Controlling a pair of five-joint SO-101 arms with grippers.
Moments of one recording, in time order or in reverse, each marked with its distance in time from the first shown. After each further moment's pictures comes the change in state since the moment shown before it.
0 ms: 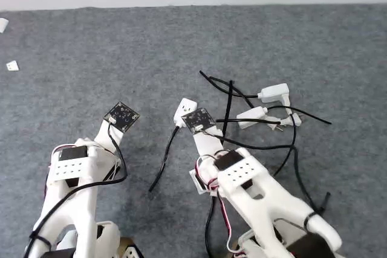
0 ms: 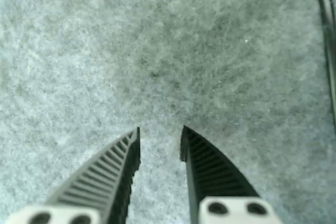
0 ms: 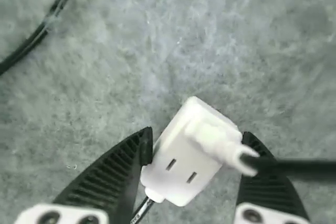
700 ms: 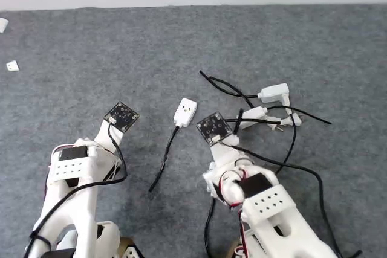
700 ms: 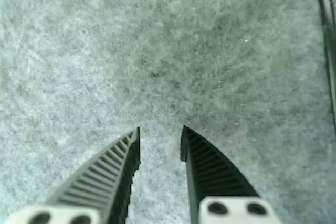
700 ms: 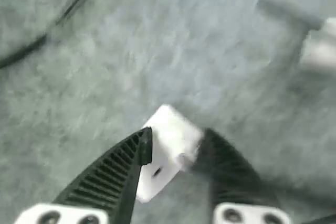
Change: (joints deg) left arm 0.0 0.0 0.0 0.0 0.0; right arm 5.1 -27.6 15.1 -1.7 6.8
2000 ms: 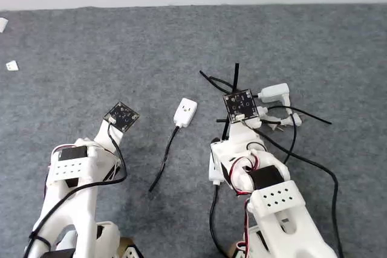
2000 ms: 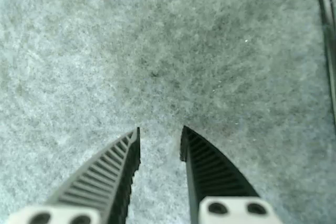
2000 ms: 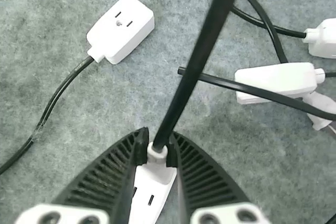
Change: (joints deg) left arm 0.0 0.0 0.0 0.0 0.0; right arm 8.7 0.3 -5.2 -9.5 -4.7
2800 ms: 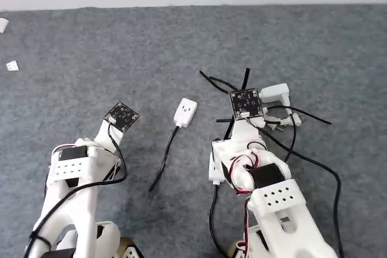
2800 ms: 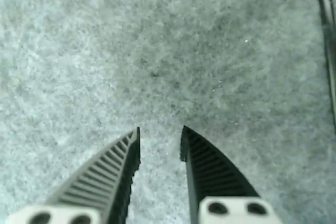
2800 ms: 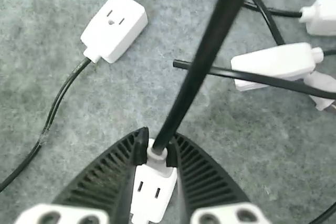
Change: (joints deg) left arm 0.0 0.0 0.0 0.0 0.0; right arm 0.0 0.0 -1.9 4.0 -5.4
